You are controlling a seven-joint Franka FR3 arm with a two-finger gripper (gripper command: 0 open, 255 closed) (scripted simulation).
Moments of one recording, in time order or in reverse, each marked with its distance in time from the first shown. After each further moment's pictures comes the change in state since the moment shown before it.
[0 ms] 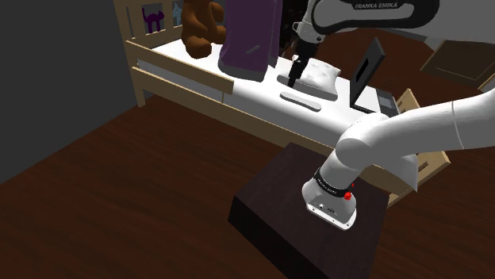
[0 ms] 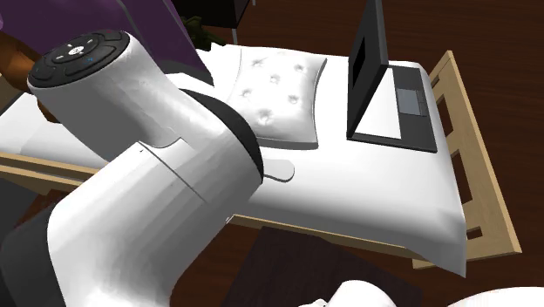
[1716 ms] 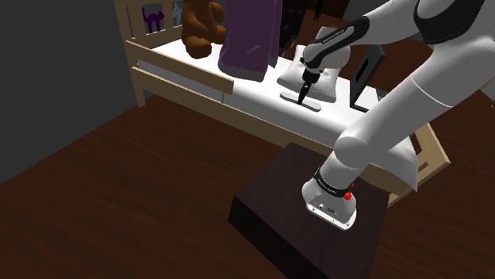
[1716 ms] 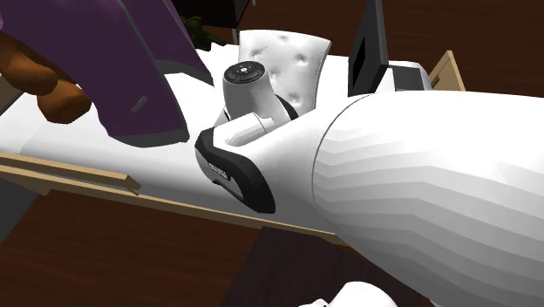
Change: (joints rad) arm -0.049 0.510 -0.428 0.024 -0.045 0.511 -0.476
